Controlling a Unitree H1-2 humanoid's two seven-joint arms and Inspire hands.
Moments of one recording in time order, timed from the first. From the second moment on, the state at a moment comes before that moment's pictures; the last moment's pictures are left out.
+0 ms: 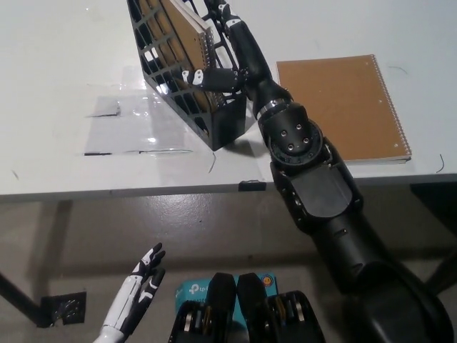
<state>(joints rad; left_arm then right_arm) -0.04 0.16 -0.11 0.30 0.24 -0.30 -0.03 -1.01 0.13 0.08 0.75 -0.13 -0.10 -0.04</state>
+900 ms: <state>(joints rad) -0.03 0.16 -0.11 0.29 0.26 -0.28 -0.03 -1.01 0.17 -0.02 0.89 0.04 -0.07 0.05</state>
